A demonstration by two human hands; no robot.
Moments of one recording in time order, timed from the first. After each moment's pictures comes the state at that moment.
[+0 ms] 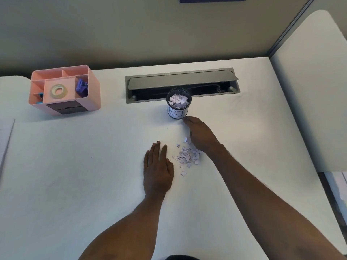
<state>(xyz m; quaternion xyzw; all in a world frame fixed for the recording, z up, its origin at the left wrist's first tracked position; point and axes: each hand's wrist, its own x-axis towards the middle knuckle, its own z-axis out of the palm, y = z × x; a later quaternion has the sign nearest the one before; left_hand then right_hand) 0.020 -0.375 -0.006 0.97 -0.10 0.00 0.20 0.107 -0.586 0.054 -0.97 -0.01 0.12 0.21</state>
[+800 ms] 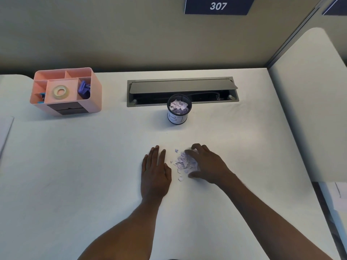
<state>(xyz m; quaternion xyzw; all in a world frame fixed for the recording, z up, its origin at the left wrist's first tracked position) 0.020 -0.374 -0.004 0.97 -0.10 0.01 0.21 0.025 -0.602 0.061 -0.97 -0.09 0.20 0.15</state>
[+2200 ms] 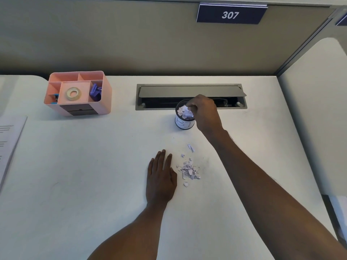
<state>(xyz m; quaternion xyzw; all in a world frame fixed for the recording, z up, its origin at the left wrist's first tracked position) 0.020 -0.374 -0.005 0.97 -0.10 0.01 0.23 0.181 -0.568 0.153 -0.95 0.02 -0.05 0.31</state>
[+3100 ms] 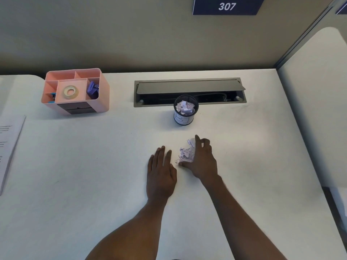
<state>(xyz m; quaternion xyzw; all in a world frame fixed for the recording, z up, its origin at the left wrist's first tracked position) 0.019 -0.374 0.000 0.97 -0.10 0.01 0.22 0.047 -0.541 0.059 -0.93 0.19 0.14 0.28</state>
